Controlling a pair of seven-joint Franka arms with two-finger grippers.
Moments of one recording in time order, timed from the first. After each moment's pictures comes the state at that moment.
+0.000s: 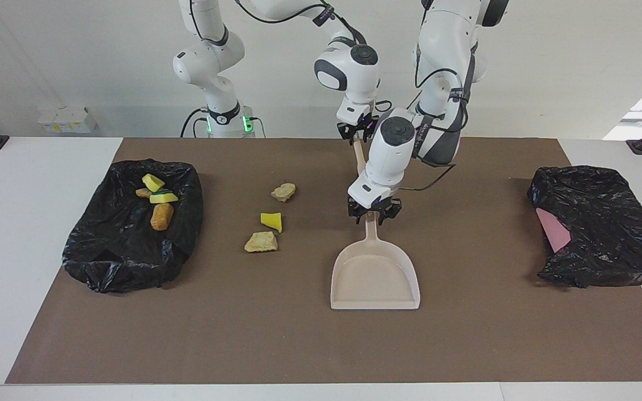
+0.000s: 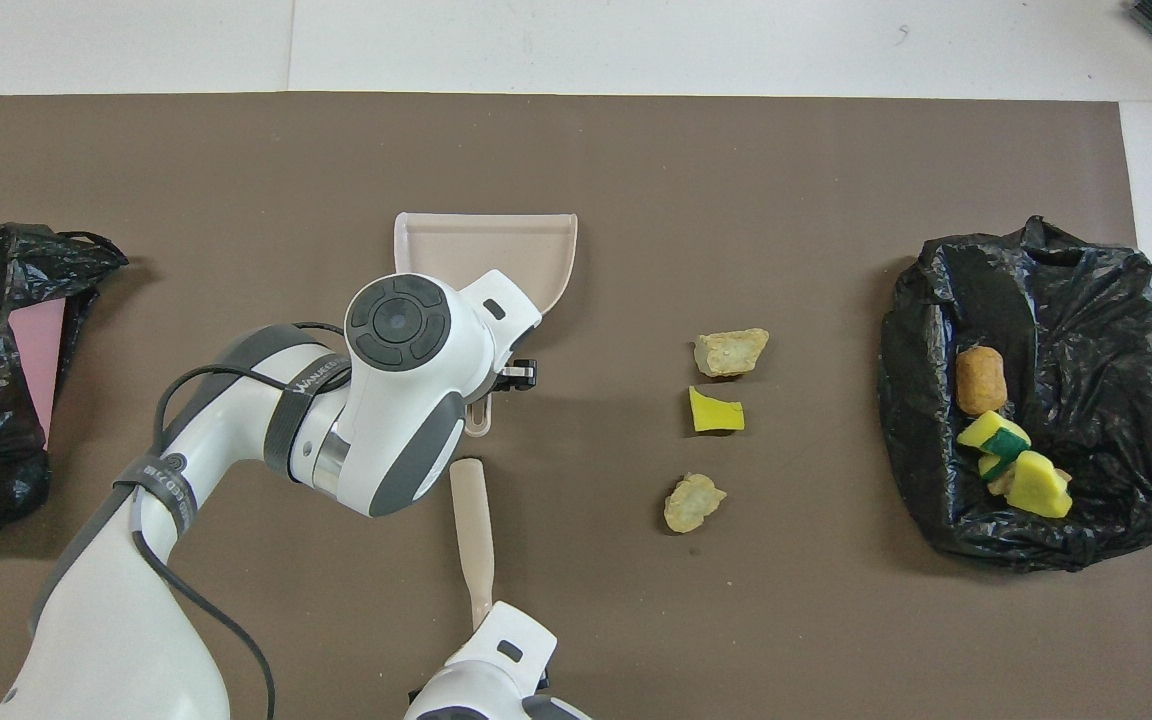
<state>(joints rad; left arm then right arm) -0.52 0.29 -0.05 -1.89 -0.03 2.23 -0.45 0.77 0.11 0.31 -2.17 0.12 2.28 0.79</state>
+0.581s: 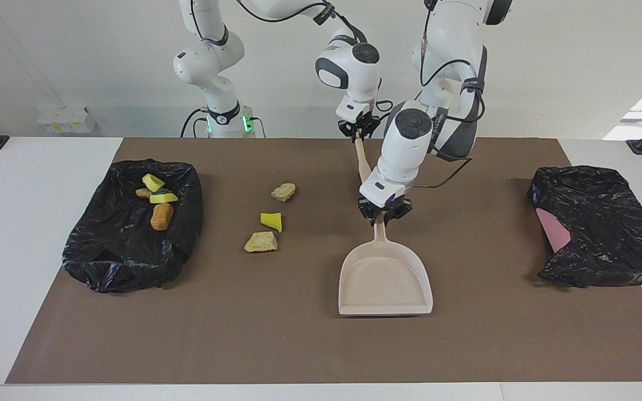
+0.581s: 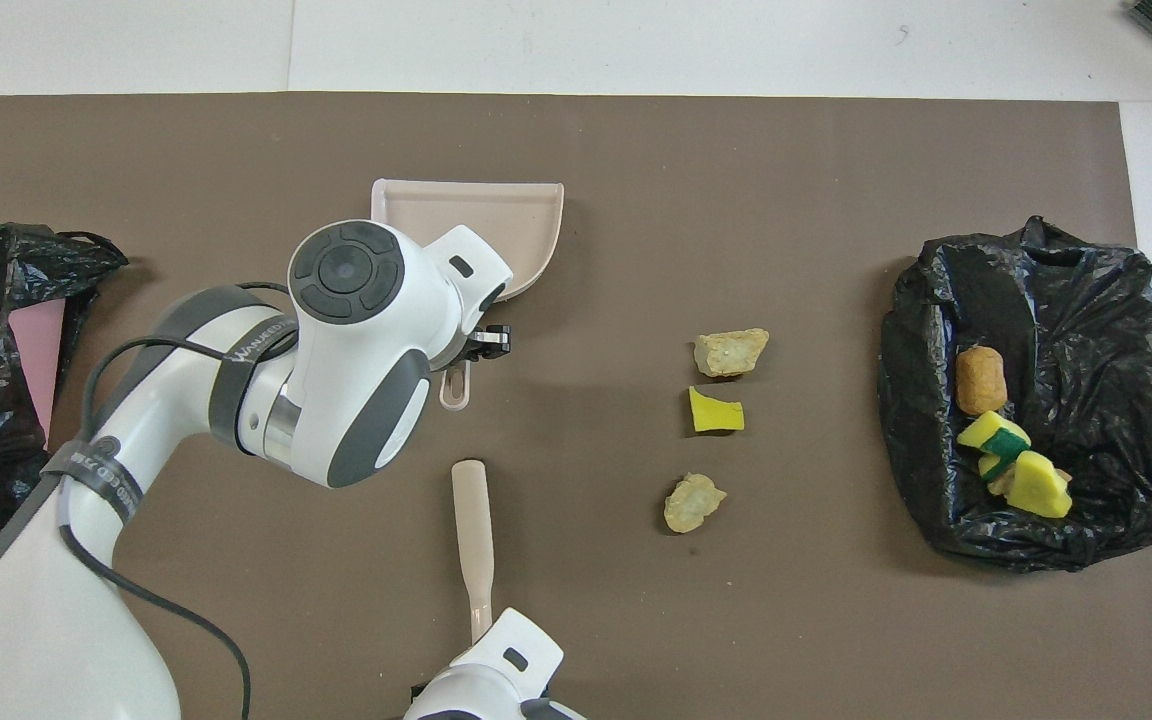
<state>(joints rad) -0.48 0.27 -0.03 -1.77 -0.03 2.10 -0.41 0.78 0.10 0.30 -2.17 0.12 2.26 0.94</state>
